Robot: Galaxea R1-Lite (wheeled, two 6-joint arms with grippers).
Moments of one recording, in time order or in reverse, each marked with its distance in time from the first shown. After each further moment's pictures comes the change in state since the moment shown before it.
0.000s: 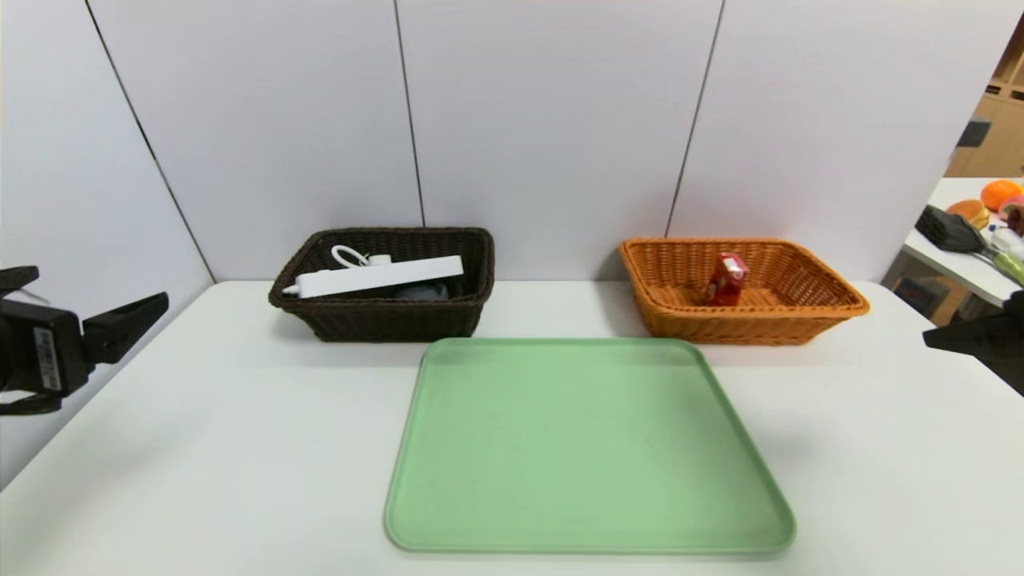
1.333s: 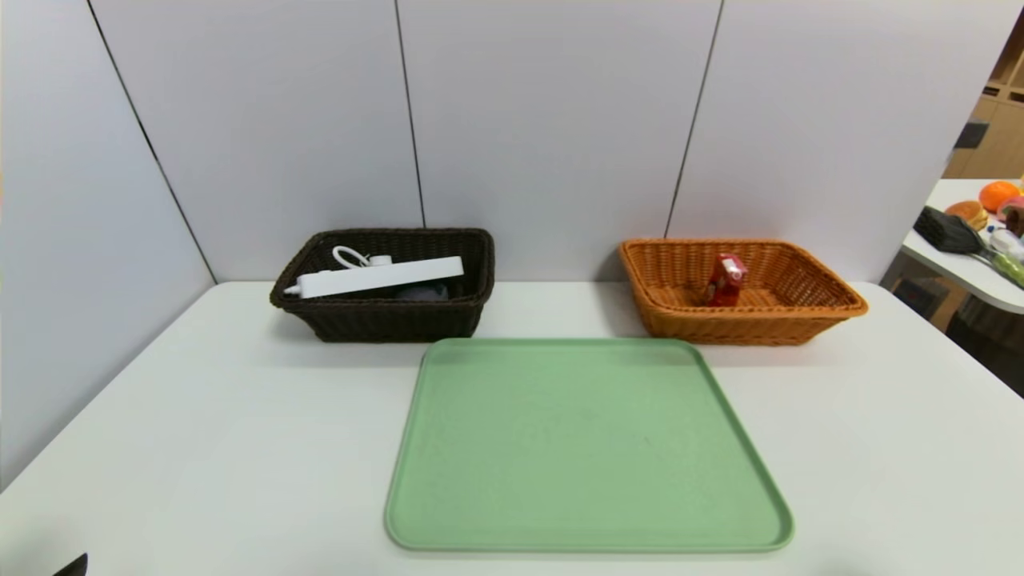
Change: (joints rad) left arm 0.050 -0.457 0.155 0.566 -0.069 0.079; right arm -0.103 -0.551 0.534 0.136 0.136 -0.031
